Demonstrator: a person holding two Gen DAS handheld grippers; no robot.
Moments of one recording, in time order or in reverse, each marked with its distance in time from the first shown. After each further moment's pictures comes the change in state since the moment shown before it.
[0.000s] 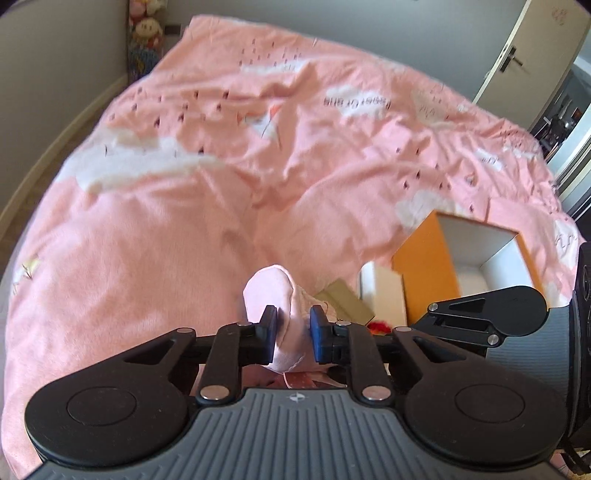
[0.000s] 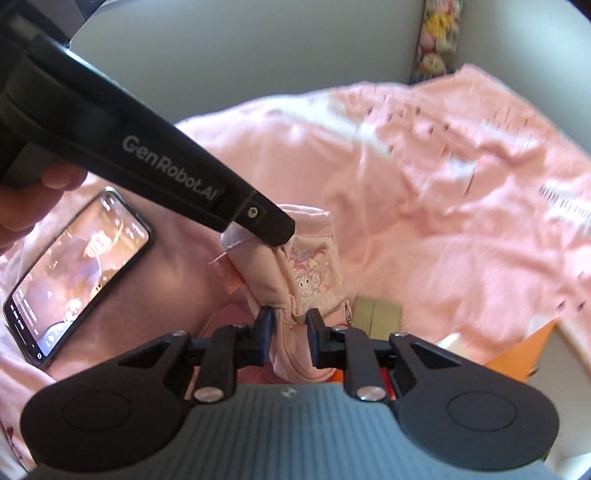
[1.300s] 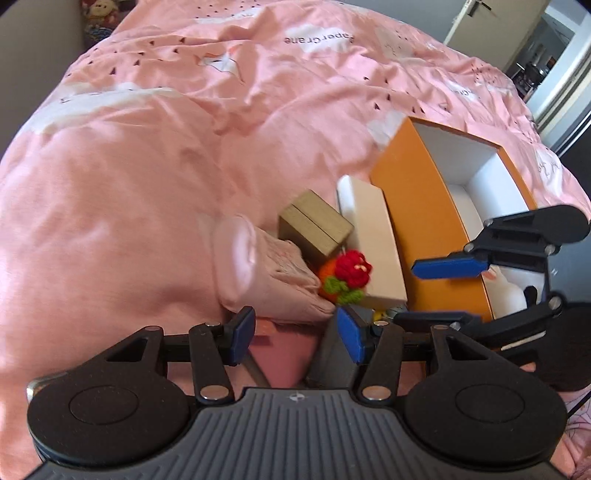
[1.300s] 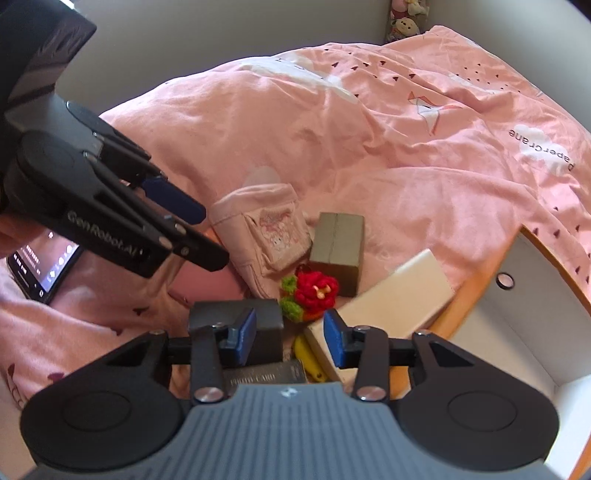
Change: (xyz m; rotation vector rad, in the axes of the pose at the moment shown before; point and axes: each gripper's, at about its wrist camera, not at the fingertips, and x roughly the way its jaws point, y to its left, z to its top) left arm 0.027 -0.003 -0.052 0.102 0.170 -0.047; right arm -0.011 -0.005 -0.039 0.095 0.124 -0.011
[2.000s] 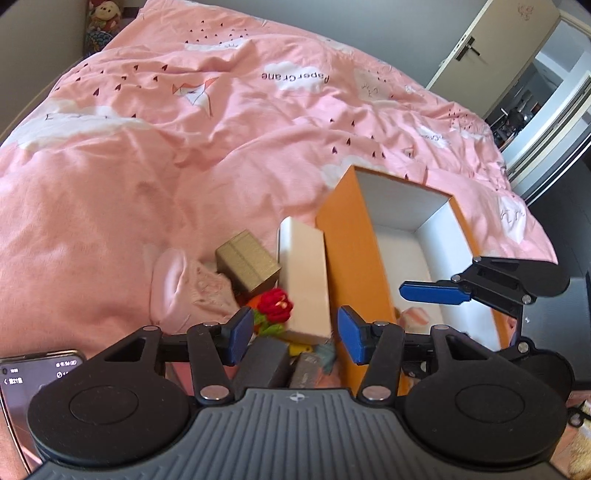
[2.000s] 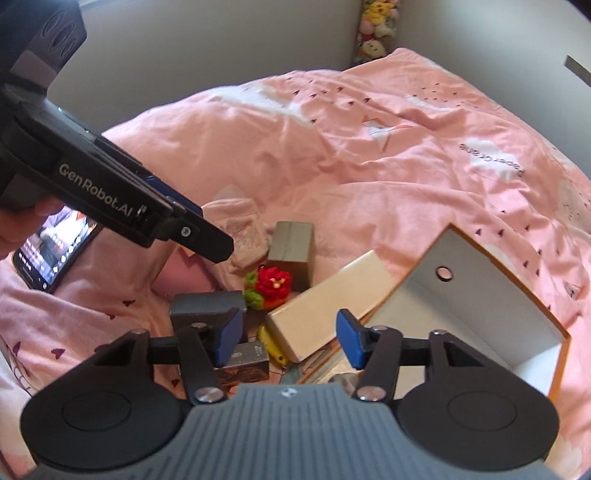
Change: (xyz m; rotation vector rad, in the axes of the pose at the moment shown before) left arm -0.022 -0.040 0.007 -0.076 -0.098 -0.112; right arm -0.052 -0.007 -0.021 0.017 -0.060 -0.104
